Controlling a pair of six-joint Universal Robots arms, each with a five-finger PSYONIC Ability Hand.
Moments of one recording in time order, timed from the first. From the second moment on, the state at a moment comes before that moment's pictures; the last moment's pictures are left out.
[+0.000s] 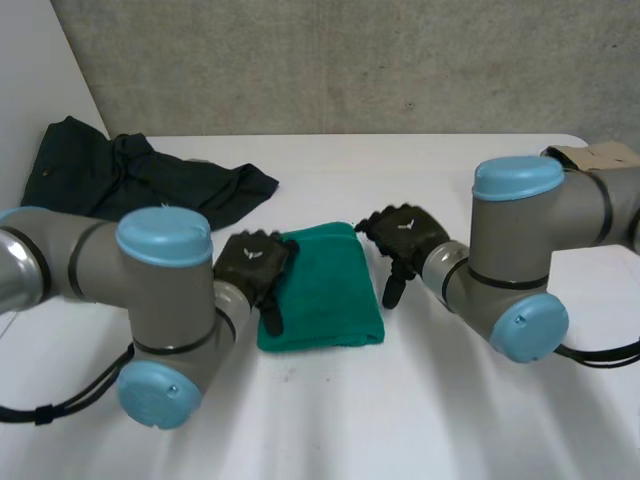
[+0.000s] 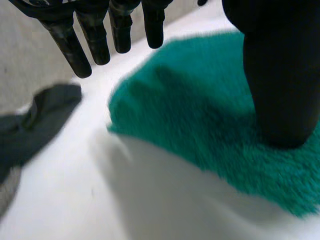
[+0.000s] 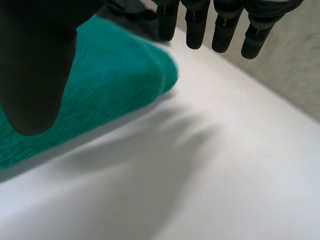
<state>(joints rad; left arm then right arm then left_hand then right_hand) 4.11 -2.18 -1.38 3.21 -1.65 3.34 2.09 -0.84 1.11 0.11 1.43 2.81 0.20 0.21 0.21 0.20 0.05 0.23 0.22 0.22 0.22 0.05</state>
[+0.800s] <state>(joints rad) 4.19 -2.08 -1.10 3.07 -1.12 3.35 2.31 -0.79 1.45 -0.56 1.53 2.63 0.20 0.21 0.21 0.20 0.05 0.38 0.36 0.38 0.38 0.20</state>
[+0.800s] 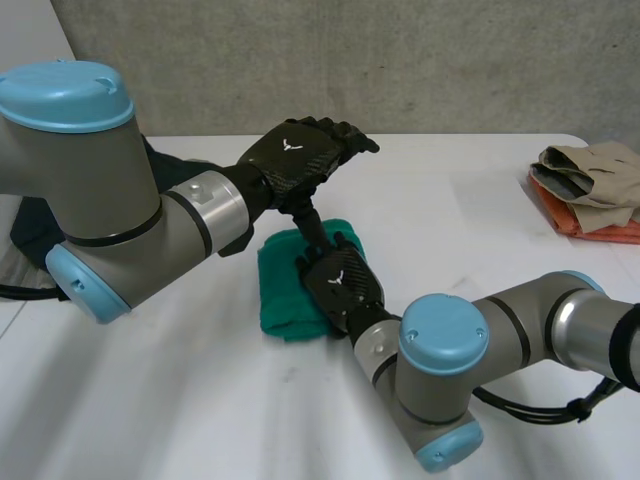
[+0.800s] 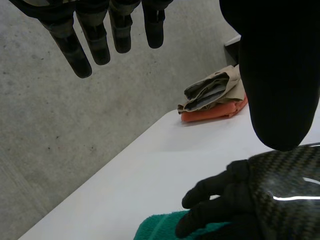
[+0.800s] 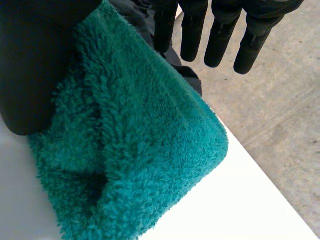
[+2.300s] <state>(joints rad) 4.20 -1.98 -1.13 3.10 -1.12 3.29 1.17 -0.65 1.07 -0.83 0.82 3.08 0.20 0.21 0.21 0.20 0.05 0.68 0.69 0.71 0.71 0.52</state>
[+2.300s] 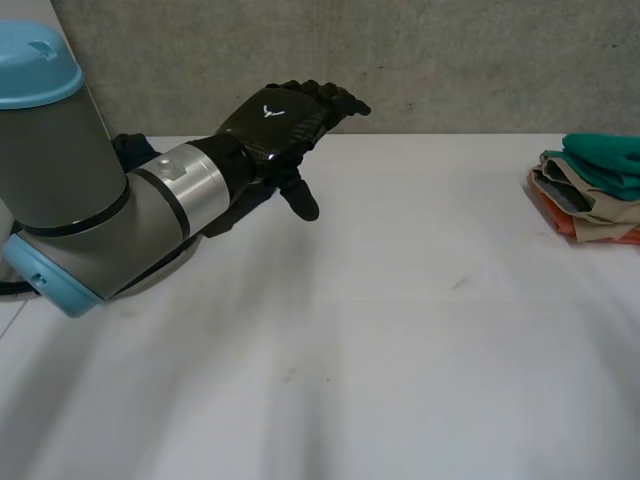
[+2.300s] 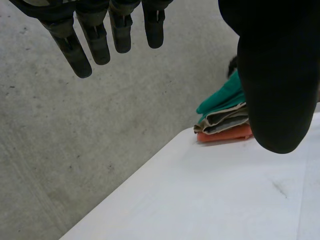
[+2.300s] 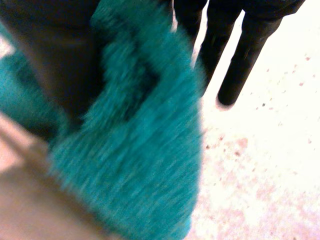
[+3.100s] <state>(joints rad) 4.16 -1.75 -1.15 3.12 -1.18 3.25 1.52 -1.31 1.37 -0.68 1.26 2.80 0.20 0.21 0.21 0.20 0.05 0.22 0.21 0.21 0.21 0.05</state>
